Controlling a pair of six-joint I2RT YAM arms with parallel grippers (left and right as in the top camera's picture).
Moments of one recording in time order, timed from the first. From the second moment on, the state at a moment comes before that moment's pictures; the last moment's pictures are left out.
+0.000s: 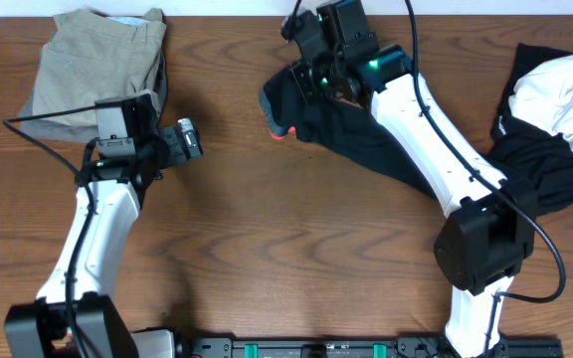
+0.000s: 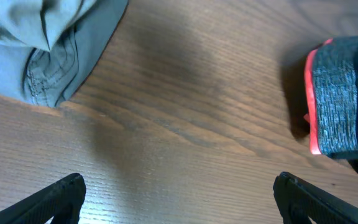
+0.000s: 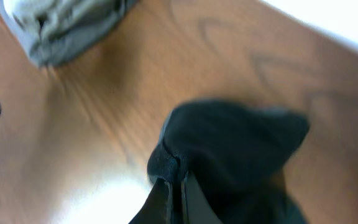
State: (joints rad) left arm 0.09 1.47 0.95 -0.38 0.20 -0.25; right arm 0.46 2.05 1.90 -0.71 -0.28 -0.07
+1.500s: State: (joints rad) left arm 0.17 1.50 0.95 -0.33 0.20 -0.25; right arm 0.29 2.20 1.72 -0.72 -0.53 -0.05
